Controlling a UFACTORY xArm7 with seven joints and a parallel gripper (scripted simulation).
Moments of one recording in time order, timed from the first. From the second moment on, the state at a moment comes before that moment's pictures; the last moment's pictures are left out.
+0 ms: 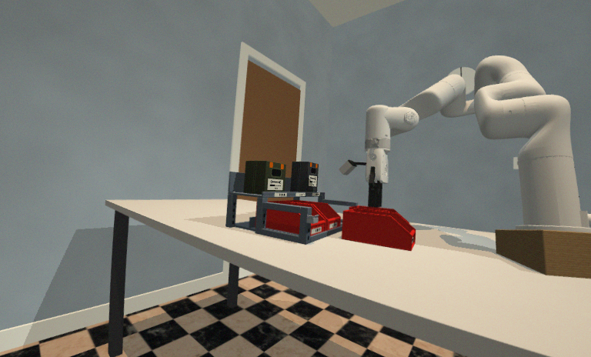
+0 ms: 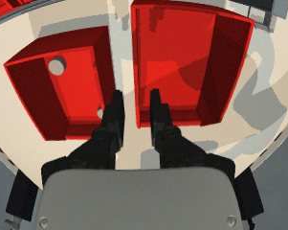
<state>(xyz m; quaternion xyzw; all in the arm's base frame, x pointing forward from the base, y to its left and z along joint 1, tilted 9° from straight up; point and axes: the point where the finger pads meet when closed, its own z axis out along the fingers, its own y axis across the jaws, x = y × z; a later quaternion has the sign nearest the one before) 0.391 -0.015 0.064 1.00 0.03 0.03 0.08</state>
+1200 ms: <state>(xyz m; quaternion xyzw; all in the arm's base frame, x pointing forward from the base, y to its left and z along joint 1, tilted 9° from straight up) 0.393 -0.021 0.028 1.00 0.03 0.03 0.08</state>
